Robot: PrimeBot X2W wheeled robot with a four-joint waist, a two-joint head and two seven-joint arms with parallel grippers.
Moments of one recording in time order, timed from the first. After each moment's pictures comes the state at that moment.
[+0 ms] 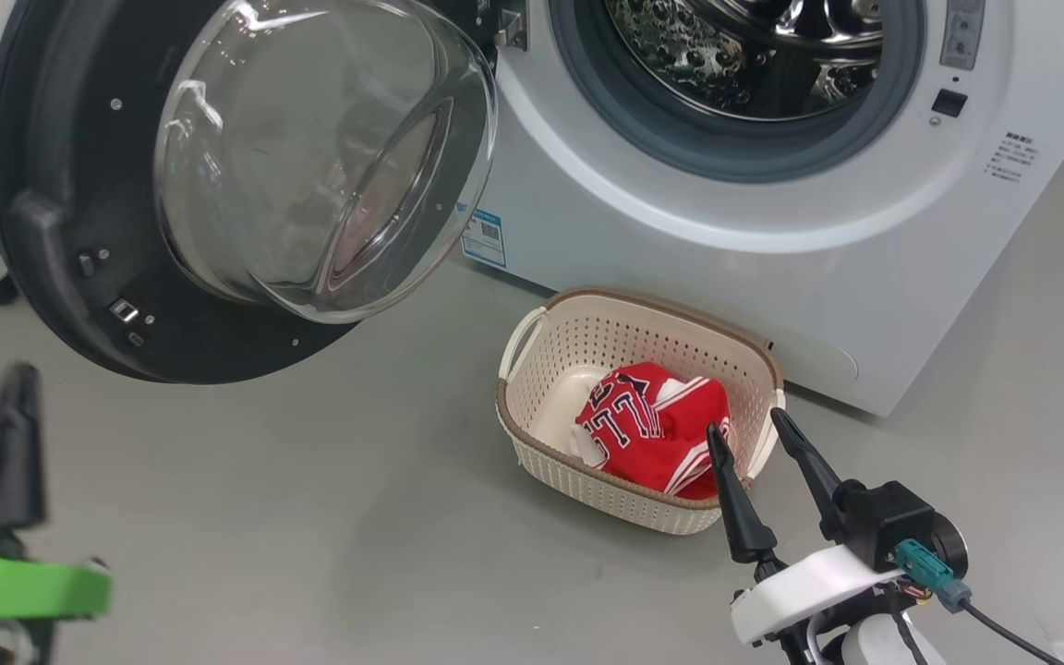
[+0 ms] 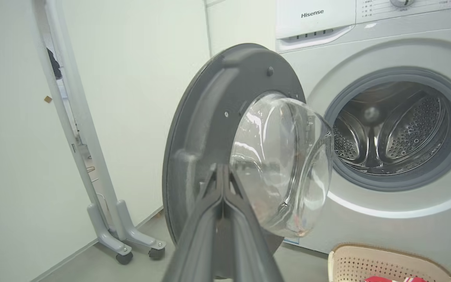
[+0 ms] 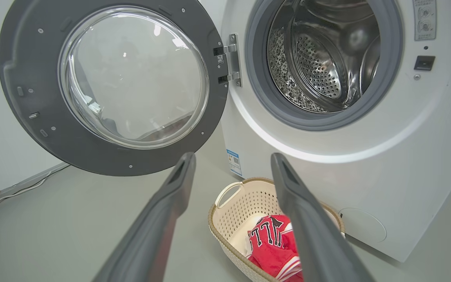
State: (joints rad) left arm 0.01 0.23 0.06 -0.03 -0.35 -0.06 -0.23; right arm -0.04 -0.05 0.34 0.20 0.31 0.02 -0.26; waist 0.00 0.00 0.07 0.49
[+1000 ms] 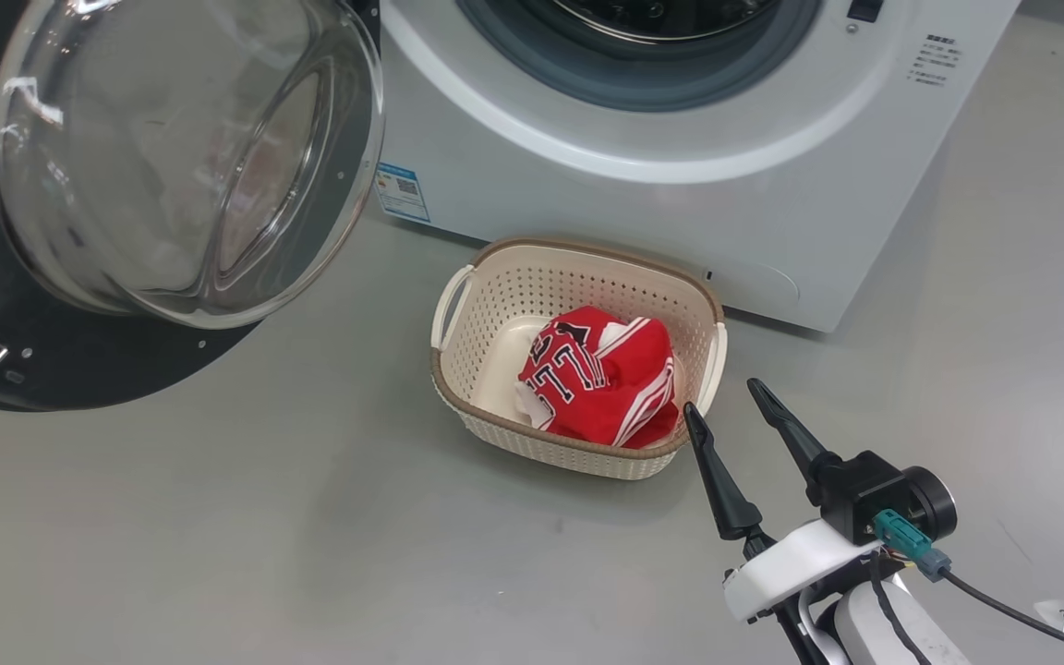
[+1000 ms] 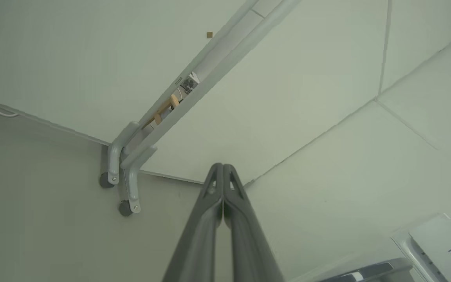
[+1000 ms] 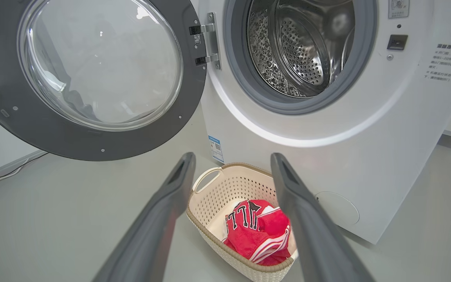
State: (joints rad) left arm -0.52 0.45 0.62 0.44 -1.03 0.02 0.19; right arm -0.12 -0.07 0.38 0.24 0.25 0.05 -0.26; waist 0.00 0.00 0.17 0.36
